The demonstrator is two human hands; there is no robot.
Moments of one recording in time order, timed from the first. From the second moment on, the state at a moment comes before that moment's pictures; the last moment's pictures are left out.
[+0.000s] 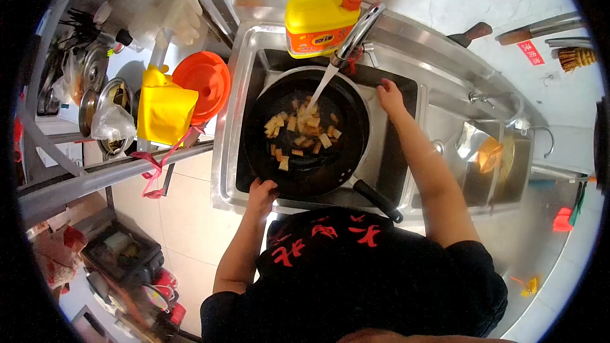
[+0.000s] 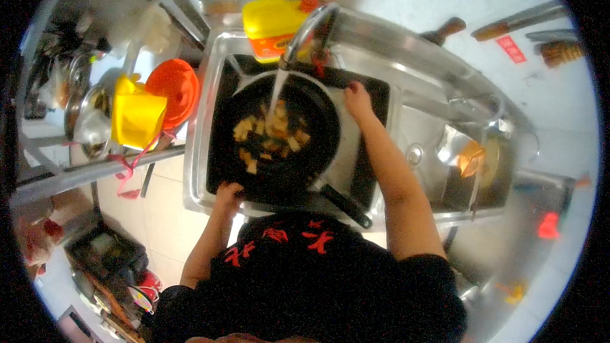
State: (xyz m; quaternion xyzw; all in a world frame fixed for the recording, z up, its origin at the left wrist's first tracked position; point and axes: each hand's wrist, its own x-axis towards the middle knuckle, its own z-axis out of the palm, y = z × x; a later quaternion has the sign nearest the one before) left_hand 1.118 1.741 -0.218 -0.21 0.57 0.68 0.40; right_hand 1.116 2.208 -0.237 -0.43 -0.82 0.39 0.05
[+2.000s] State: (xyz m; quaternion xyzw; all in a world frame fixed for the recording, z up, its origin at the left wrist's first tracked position) left_hand 1.131 1.753 -0.196 -0.29 0.51 0.72 0.37; right_hand 1.072 2.250 -0.242 -0.38 -0.67 0.64 -0.03
